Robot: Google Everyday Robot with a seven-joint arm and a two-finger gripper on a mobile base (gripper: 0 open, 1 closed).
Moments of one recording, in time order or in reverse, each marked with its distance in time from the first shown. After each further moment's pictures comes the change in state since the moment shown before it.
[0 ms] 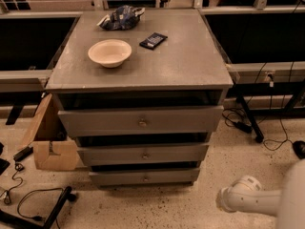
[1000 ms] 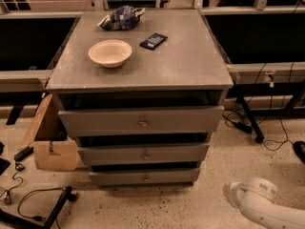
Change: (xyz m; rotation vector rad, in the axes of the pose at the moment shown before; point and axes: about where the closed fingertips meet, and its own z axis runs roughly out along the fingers) arm 0.002 -0.027 -0.120 0.245 0.074 0.042
